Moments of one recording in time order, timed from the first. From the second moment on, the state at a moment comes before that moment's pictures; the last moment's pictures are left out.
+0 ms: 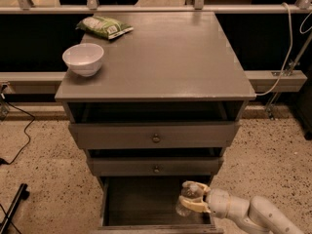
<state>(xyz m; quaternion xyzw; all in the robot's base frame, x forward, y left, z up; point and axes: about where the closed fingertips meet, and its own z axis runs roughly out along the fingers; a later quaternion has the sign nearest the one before) 0.458 -0.120 0.458 -0.35 0.63 0.45 0.53</state>
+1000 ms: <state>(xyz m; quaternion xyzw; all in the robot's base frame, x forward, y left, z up) 0.523 -0.128 0.347 -0.38 0.63 0.33 0.59</state>
